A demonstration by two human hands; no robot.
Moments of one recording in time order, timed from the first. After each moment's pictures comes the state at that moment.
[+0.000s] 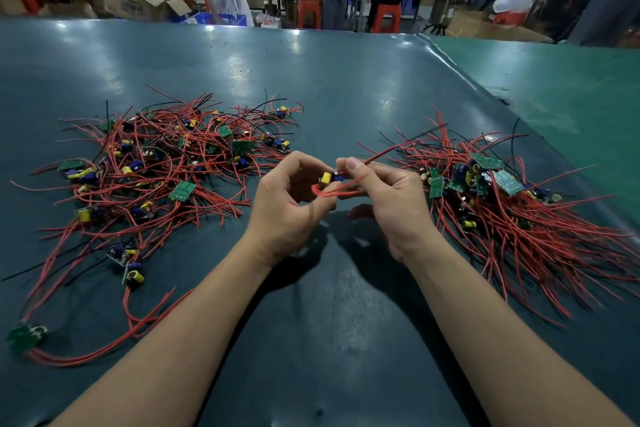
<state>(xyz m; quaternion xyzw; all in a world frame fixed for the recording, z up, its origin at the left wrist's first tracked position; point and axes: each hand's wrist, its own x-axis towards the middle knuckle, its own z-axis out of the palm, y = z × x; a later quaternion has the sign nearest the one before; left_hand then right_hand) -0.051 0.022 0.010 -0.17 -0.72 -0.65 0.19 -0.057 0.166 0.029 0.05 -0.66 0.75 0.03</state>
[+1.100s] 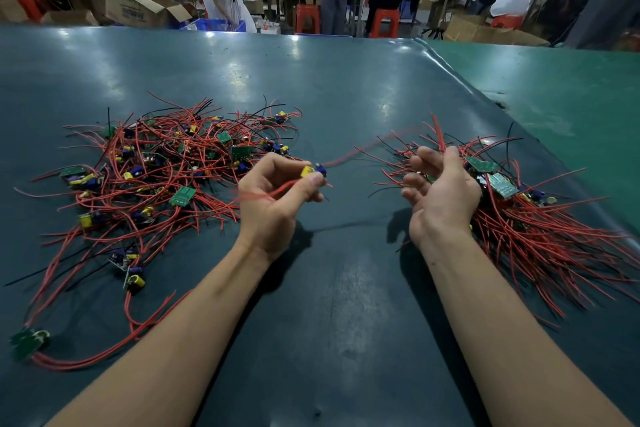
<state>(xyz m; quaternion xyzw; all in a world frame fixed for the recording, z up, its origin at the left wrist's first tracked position) -0.049 0.023 0.017 -0.09 -0.61 -0.75 0.22 -0.081 0.198 0.034 -0.17 -0.47 0.84 0.21</state>
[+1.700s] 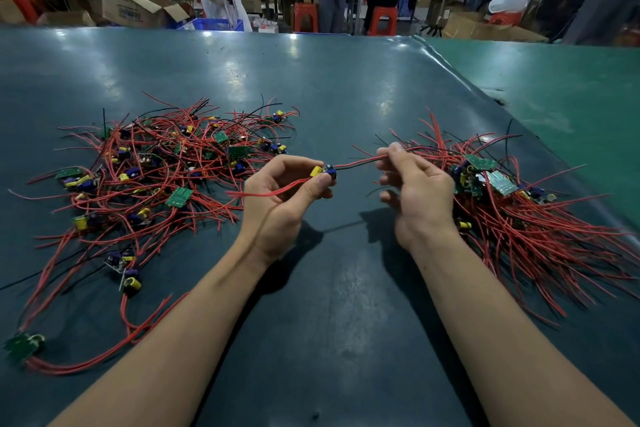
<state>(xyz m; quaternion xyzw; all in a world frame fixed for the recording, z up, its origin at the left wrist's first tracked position) -0.048 0.026 0.018 -0.12 -0.64 -0.73 0.19 -0.074 0.185 0.030 -0.08 -0.56 0.81 0.14</state>
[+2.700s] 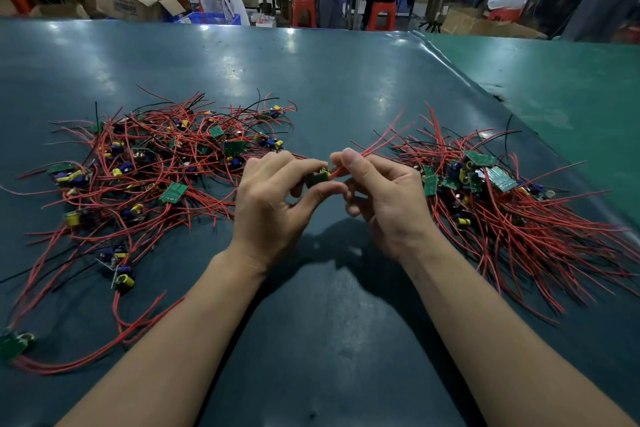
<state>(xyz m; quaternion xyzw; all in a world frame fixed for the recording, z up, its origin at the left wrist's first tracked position) -0.048 0.016 0.016 -0.22 -0.81 -0.33 0.42 -0.059 0.168 0.027 0.10 -0.56 0.82 0.01</state>
